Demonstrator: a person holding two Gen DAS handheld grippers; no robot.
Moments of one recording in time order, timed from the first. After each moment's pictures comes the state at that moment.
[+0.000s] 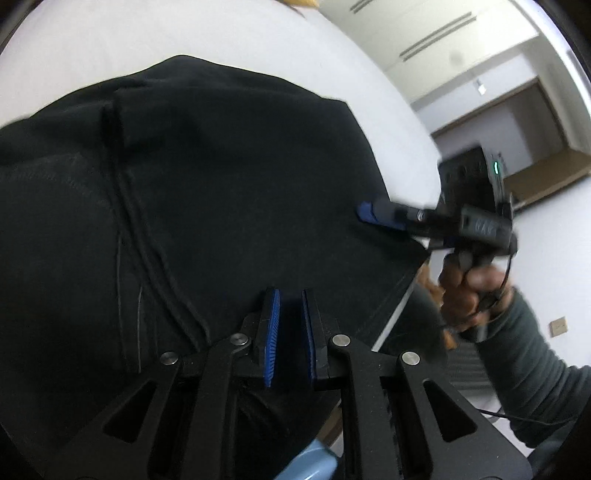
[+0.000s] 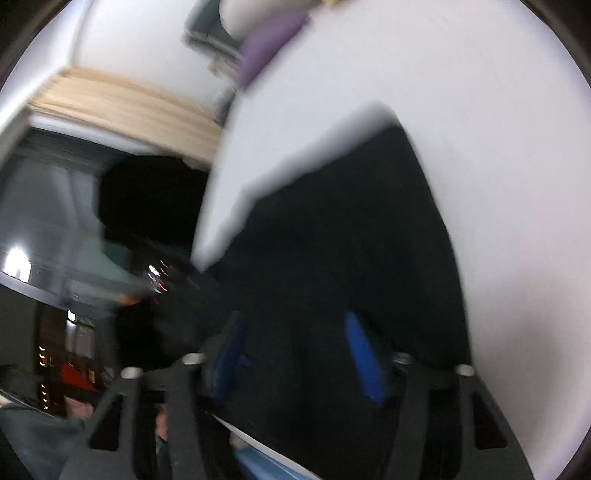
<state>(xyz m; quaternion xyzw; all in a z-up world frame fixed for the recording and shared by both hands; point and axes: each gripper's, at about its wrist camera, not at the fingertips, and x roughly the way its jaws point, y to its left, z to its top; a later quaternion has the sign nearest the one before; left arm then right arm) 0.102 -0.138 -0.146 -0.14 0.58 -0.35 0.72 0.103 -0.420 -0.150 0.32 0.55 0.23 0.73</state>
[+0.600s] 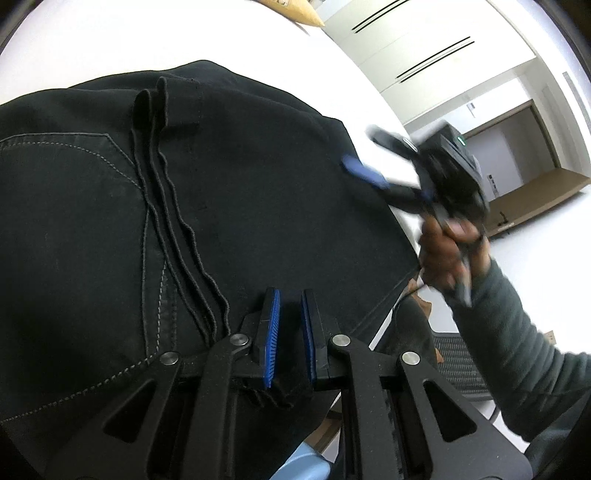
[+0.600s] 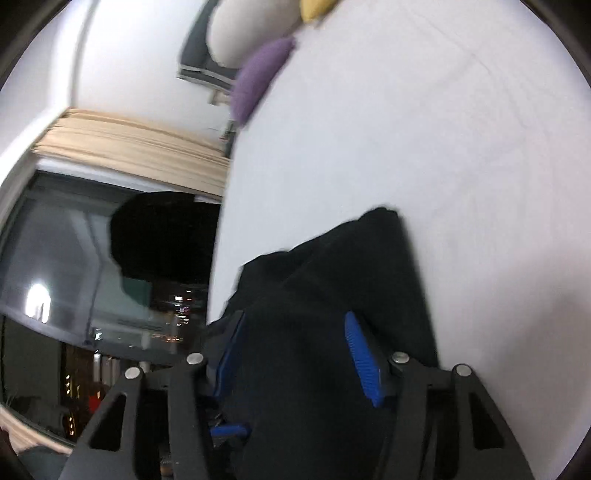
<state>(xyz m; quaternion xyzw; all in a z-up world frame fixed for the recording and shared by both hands) 0.091 -0.102 -0.151 -0.18 0.56 -0.36 0.73 0.158 -0.435 -0.161 0.41 0.52 0.24 0.71</state>
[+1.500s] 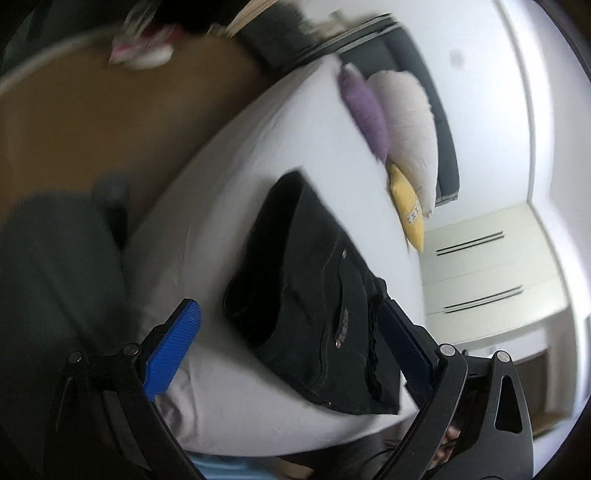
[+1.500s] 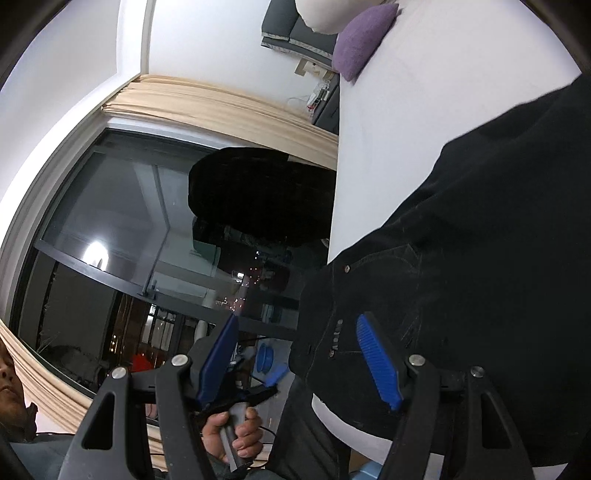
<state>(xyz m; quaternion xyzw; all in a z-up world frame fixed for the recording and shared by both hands) -0.072 0.229 -0.145 -0.50 0.40 -0.05 0.77 0.116 -0.279 -0.099 0.45 0.46 0.36 0.68</state>
